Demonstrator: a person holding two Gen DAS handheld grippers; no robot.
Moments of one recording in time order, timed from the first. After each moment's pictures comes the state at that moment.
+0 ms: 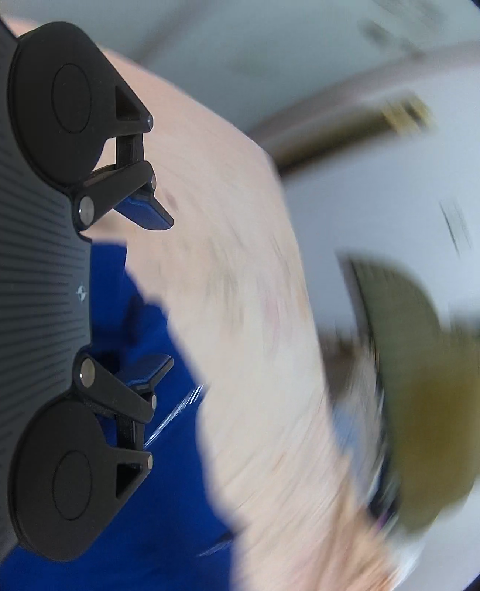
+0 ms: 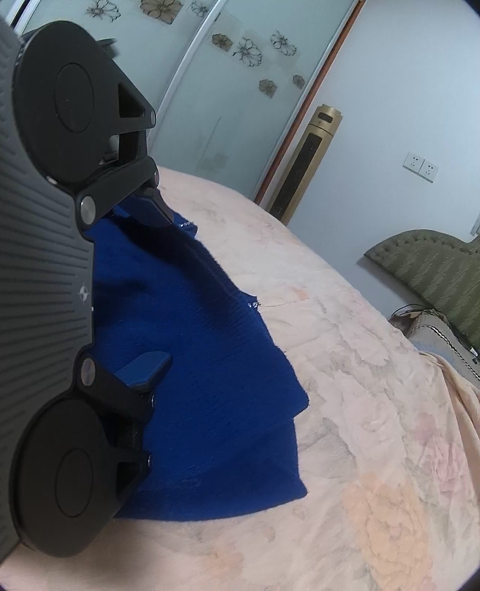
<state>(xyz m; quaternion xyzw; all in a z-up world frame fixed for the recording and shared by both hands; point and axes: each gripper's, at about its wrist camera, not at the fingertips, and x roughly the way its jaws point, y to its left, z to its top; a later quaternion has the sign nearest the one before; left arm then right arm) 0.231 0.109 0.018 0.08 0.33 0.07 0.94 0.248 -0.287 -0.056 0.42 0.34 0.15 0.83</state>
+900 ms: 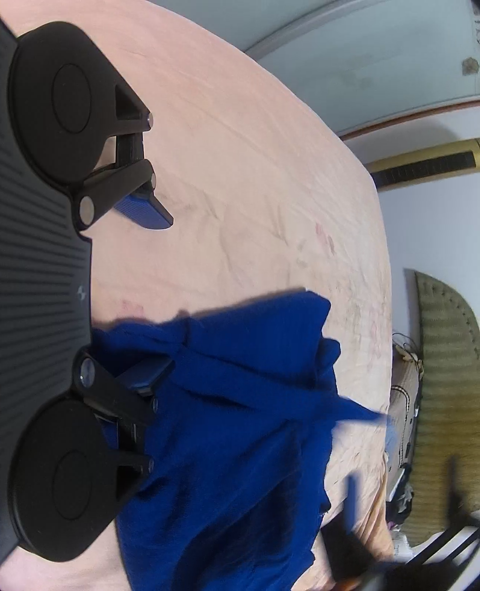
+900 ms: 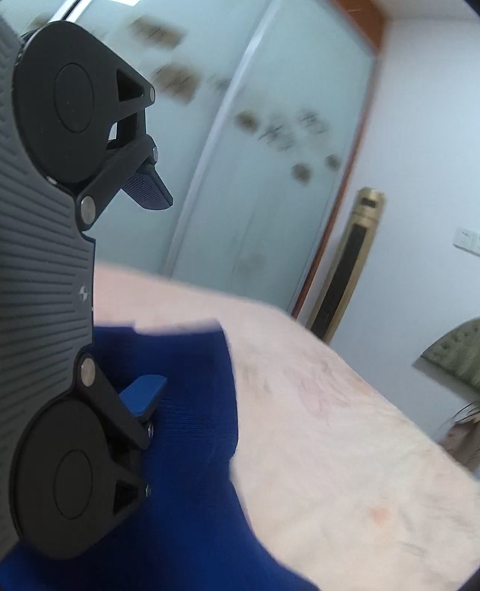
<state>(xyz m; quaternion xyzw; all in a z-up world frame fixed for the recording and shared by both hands) 0.085 0.154 -0.025 0.04 0.40 0.04 0.92 0.331 -0.163 0.002 0.42 0.34 0.30 0.78</state>
